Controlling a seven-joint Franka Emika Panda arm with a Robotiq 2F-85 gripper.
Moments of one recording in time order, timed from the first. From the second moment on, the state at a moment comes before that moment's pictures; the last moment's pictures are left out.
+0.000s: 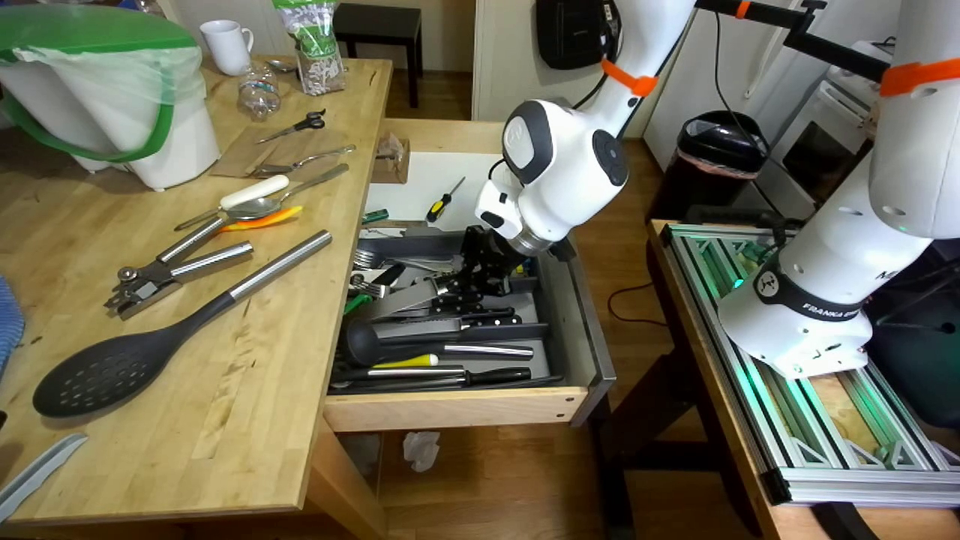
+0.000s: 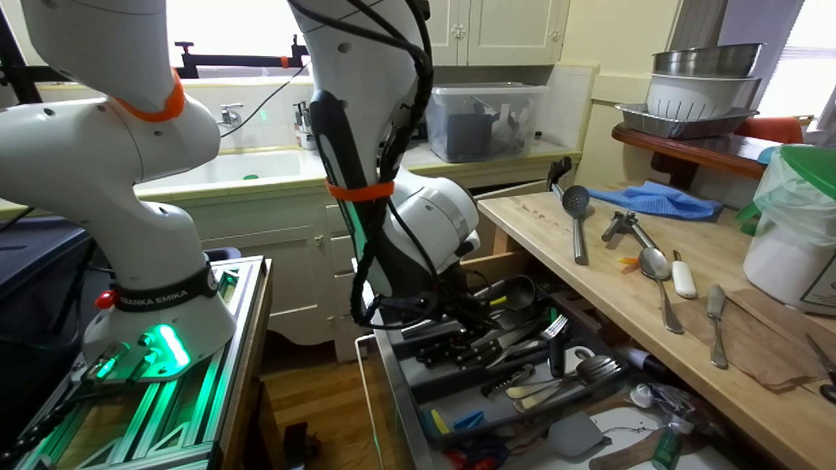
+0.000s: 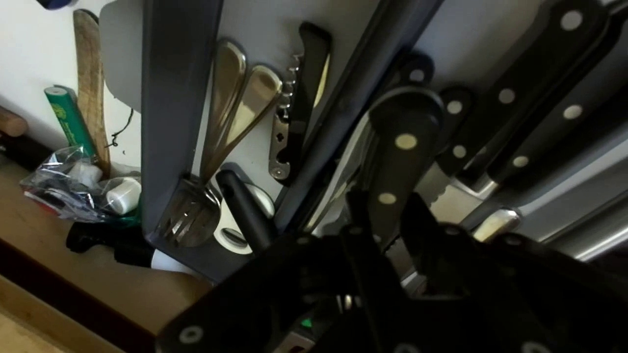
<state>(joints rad) -0.79 0.52 0.48 -2.33 -2.51 2.90 1.45</state>
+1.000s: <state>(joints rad) -0.78 0.57 0.45 -2.37 -2.37 2.92 1.45</state>
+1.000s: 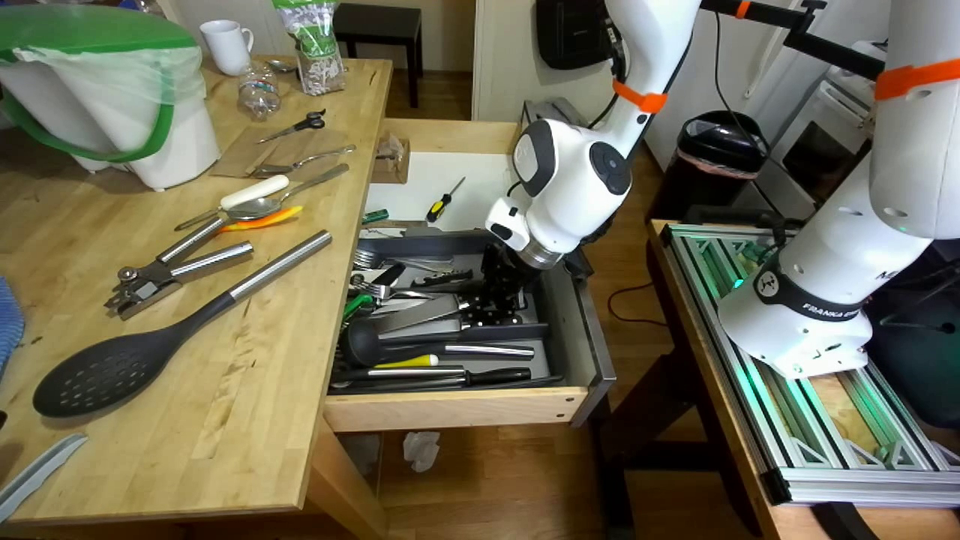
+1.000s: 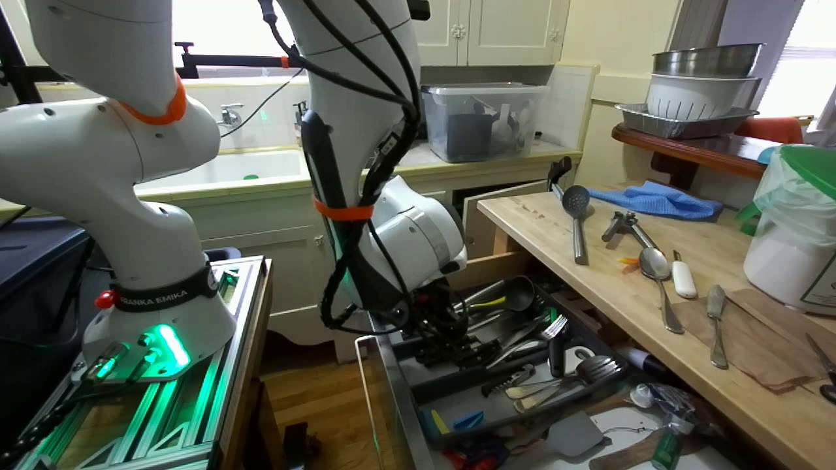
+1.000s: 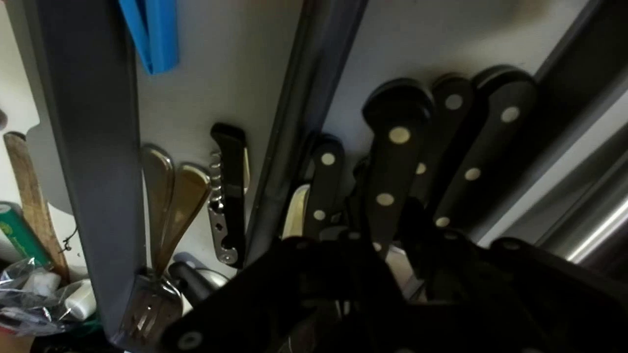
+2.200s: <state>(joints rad) -0.77 0.58 0.37 -2.39 -2.24 3.01 1.41</state>
